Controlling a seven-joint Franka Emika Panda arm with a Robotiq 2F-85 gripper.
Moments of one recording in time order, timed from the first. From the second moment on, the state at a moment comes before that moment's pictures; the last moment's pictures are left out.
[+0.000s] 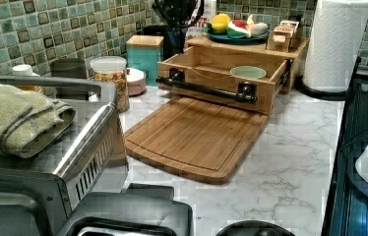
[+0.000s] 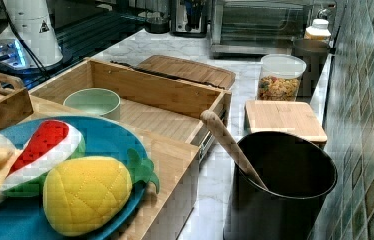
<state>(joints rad) 0.00 -0.01 0.03 -2.12 -0.02 0.50 -0.46</state>
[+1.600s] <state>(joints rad) 0.03 0.18 0.08 -2.23 -0.22 0.79 -0.50</state>
